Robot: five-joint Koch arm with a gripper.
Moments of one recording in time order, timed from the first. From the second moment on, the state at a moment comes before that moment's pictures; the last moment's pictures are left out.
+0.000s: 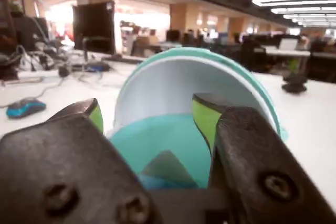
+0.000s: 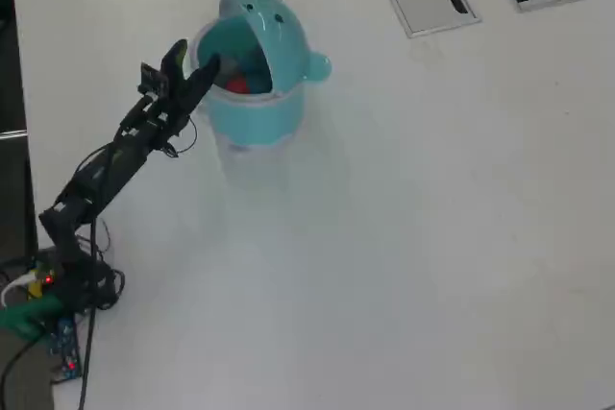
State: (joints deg) arm -39.6 87.5 88.6 -13.4 -91.8
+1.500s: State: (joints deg) arm -30.3 131.1 128.7 -15.7 -66.9
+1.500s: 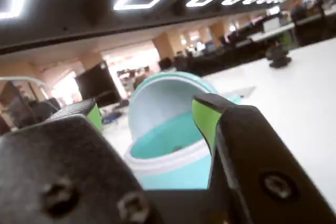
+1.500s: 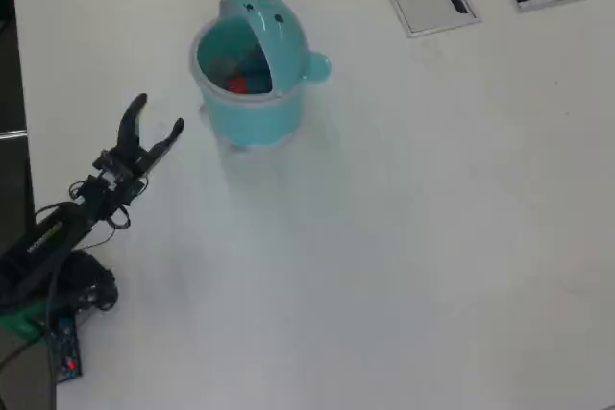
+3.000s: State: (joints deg) arm -8.1 131.1 166.6 -54.9 -42.1
